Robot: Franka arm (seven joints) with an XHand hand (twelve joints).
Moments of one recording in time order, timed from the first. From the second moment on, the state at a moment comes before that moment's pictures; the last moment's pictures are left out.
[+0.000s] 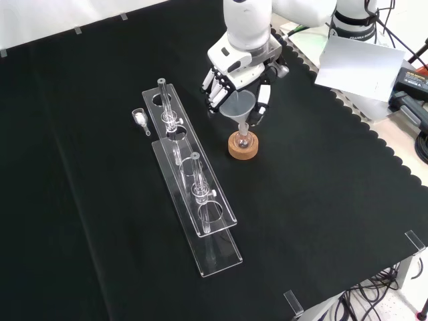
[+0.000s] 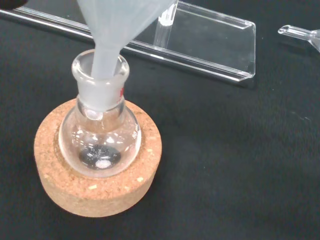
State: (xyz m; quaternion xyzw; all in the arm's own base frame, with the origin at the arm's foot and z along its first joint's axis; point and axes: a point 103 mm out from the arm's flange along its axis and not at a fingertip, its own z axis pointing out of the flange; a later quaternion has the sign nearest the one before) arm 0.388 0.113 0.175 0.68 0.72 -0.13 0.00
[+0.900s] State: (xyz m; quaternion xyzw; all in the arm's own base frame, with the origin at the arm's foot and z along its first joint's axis) arm 0.383 0.111 0.171 0.67 0.73 -0.15 -0.01
